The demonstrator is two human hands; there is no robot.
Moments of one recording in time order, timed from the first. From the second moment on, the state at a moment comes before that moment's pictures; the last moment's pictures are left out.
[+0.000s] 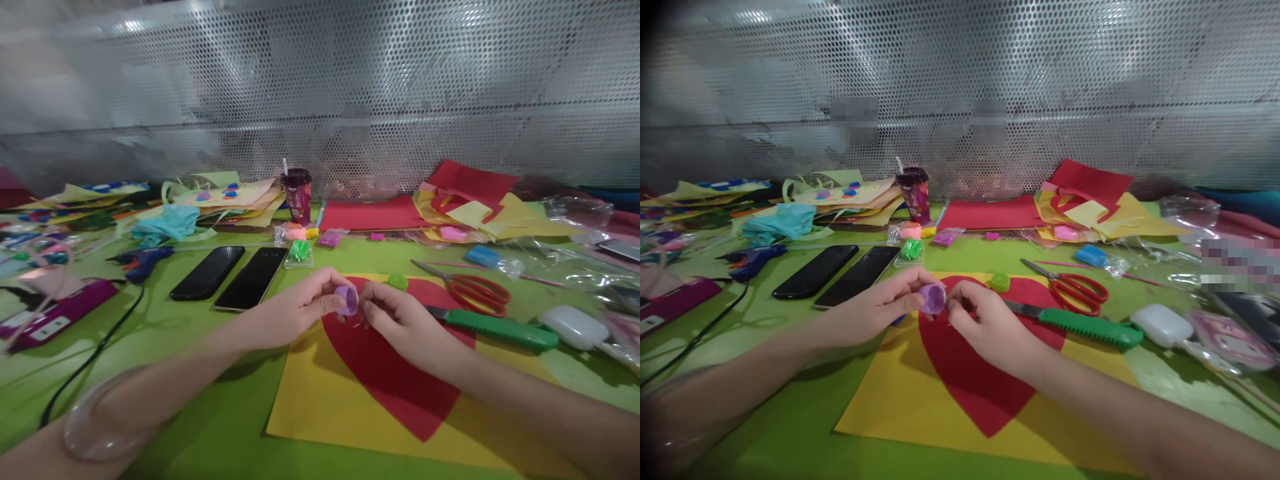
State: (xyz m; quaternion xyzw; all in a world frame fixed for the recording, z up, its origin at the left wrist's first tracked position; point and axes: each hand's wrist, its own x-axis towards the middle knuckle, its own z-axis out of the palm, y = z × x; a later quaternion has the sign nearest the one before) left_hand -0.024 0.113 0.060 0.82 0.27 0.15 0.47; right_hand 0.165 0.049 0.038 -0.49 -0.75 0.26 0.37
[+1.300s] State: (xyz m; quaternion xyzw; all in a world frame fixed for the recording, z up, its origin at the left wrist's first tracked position) left_hand -0.019 0.101 0.053 0.84 0.26 0.21 0.44; right_hand 0.157 0.041 0.028 -0.52 -0.76 0.10 0.38
